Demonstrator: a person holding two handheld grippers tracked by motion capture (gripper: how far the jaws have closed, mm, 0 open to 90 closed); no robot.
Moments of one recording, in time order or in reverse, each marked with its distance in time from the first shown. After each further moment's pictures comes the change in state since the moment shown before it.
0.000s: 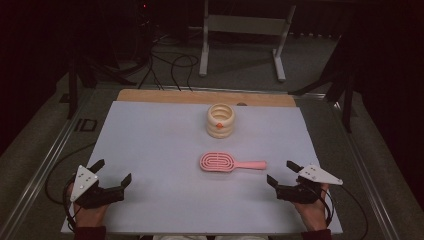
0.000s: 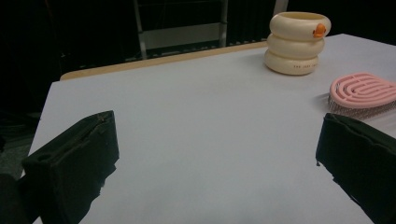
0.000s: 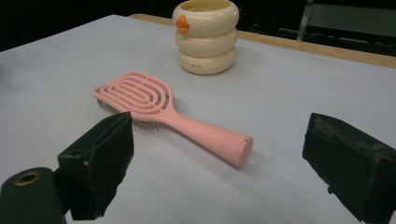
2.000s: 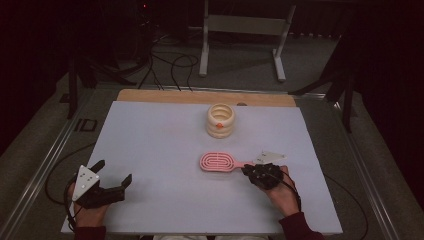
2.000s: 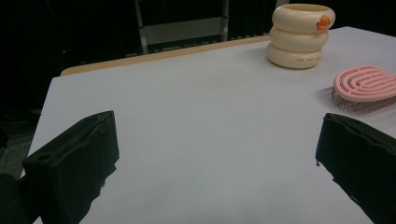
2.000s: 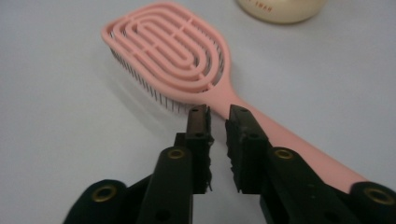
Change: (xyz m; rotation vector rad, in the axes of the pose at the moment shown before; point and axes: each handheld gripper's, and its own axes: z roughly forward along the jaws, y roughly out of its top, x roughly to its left) left arm 0.000 -0.002 0.002 0.020 0.004 0.009; right arm 0.035 0.018 0.088 0.319 0.099 -0.161
